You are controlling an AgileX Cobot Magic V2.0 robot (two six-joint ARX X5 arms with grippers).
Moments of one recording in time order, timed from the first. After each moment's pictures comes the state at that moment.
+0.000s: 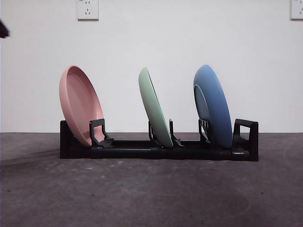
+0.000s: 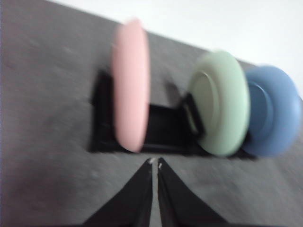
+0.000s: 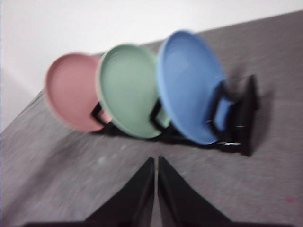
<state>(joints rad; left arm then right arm) -0.15 0.73 0.70 -0.35 0.29 -0.35 0.02 0.51 0.67 -0.51 -0.55 0.28</state>
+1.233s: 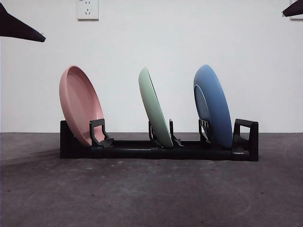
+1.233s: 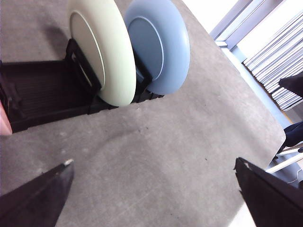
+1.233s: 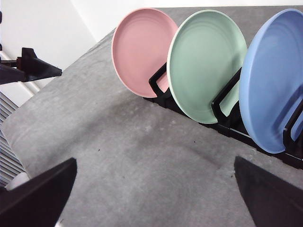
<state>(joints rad) -0.23 0.90 0.85 -0.46 0.66 -0.23 0.13 0.71 0.81 -0.57 -0.72 0.09</state>
